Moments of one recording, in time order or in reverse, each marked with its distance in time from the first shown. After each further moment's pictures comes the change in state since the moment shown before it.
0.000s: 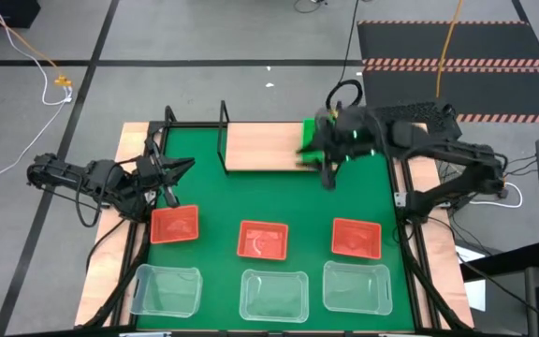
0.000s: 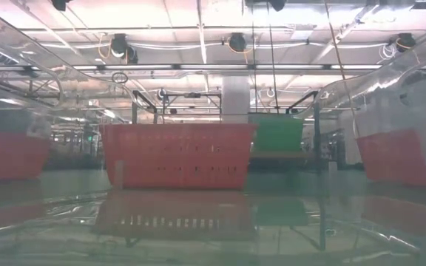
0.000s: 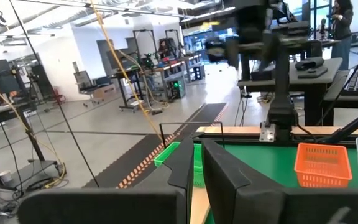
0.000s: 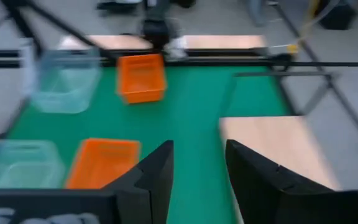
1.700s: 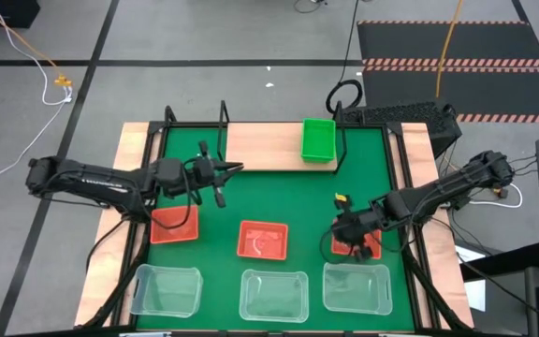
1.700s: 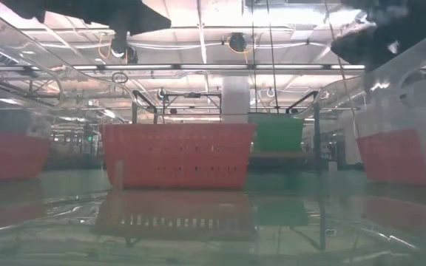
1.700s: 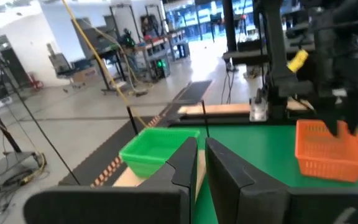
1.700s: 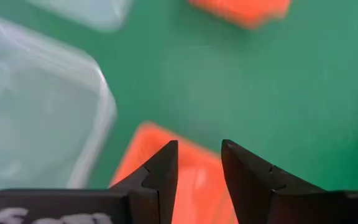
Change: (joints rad) left arm 0.295 0.526 0.000 0.403 0.370 -0.045; right arm 0.508 -0.117 -0.554 -0.149 0.174 0.122
